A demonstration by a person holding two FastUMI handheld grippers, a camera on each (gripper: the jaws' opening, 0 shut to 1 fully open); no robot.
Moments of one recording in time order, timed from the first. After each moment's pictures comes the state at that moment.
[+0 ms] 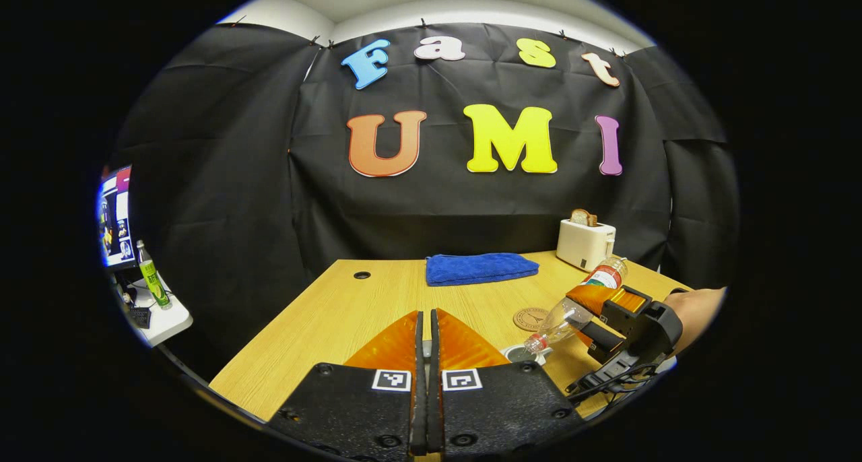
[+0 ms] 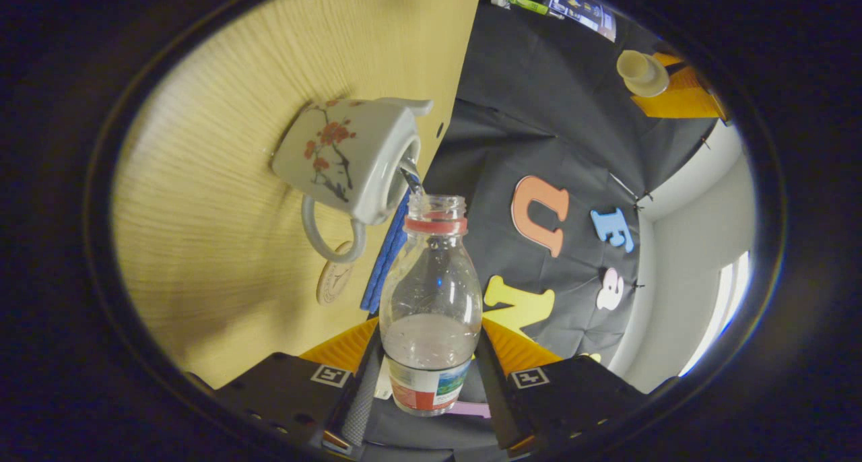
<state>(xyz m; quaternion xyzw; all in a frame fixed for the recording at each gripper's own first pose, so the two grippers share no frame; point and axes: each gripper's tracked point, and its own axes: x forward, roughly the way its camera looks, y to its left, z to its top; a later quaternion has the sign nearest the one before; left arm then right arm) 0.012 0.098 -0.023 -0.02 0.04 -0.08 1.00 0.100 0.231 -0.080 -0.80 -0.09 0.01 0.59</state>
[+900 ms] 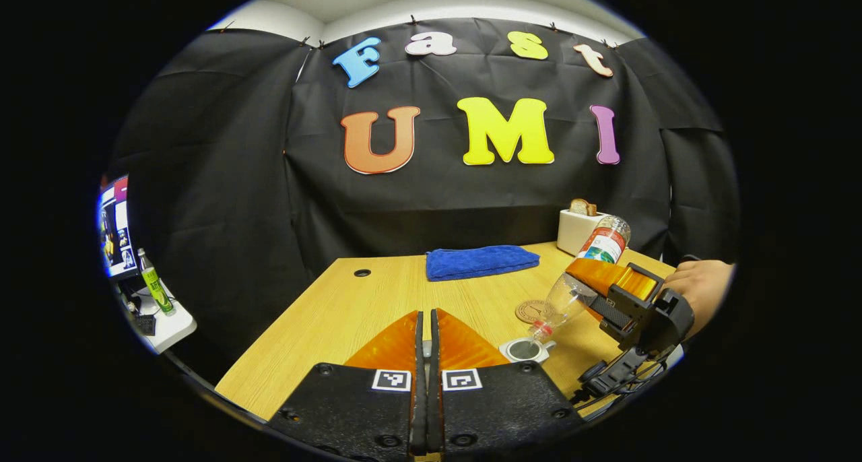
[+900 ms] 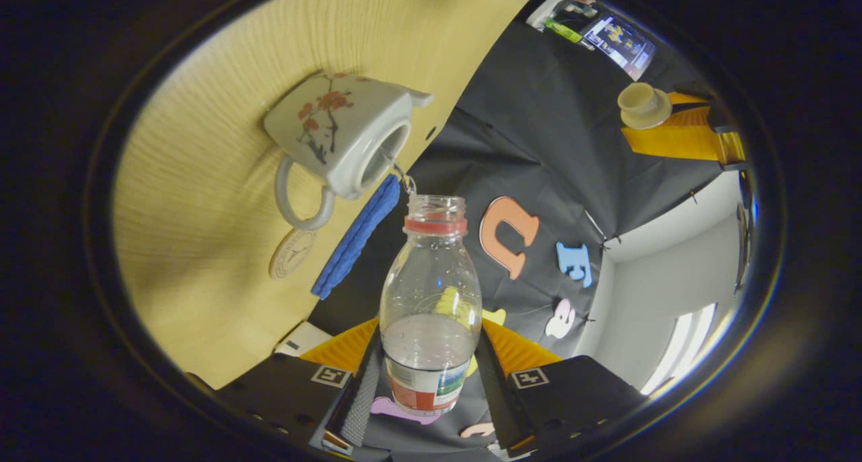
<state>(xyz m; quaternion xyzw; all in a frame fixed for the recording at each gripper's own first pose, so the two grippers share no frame) 0.012 0.095 -0.029 0.00 0.04 -0.08 1.00 0.098 0.241 -0.044 -0.85 -0.17 -0.03 0.50</state>
